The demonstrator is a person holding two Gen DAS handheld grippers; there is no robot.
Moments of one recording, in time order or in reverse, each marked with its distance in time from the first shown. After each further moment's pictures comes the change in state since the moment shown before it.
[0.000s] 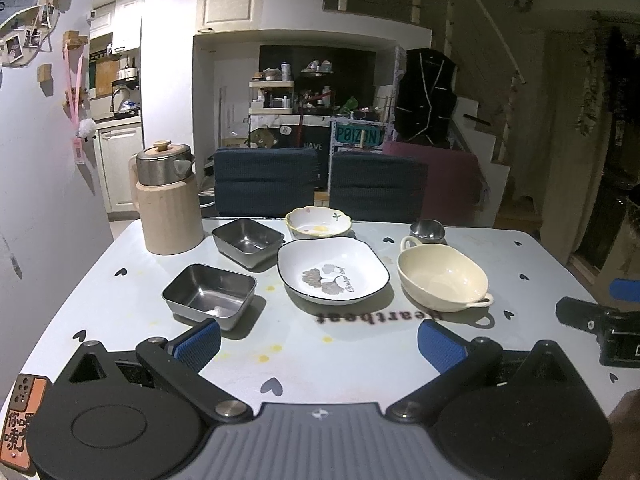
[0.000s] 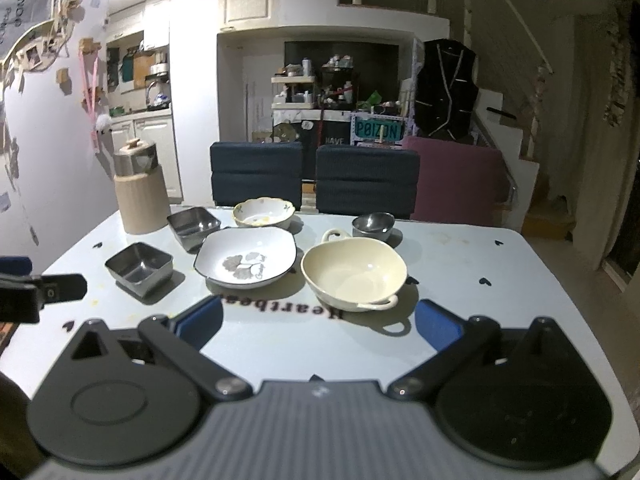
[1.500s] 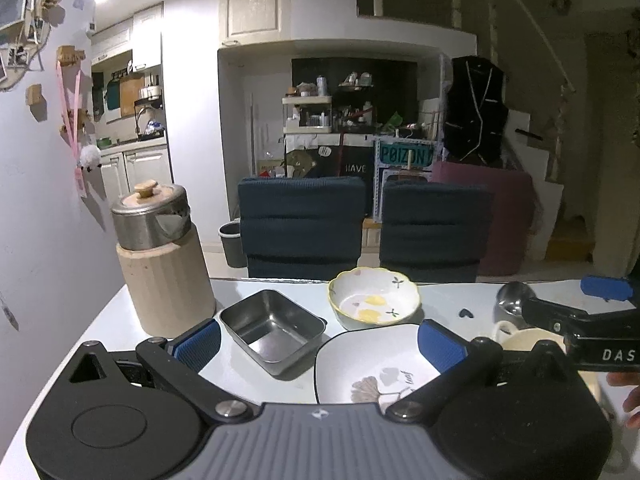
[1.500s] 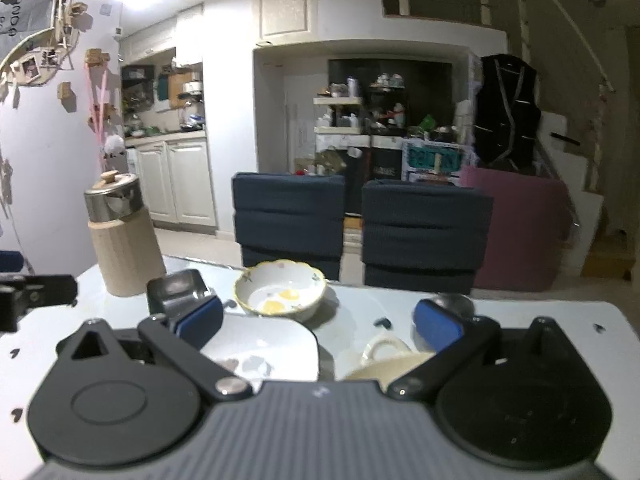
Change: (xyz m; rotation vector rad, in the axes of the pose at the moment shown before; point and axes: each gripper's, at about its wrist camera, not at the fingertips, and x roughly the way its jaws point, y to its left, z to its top) left arm 0.195 0.024 0.103 -0.004 -0.049 0.129; right arm 0.200 -0.022 0.091 -0.052 -0.097 0.199
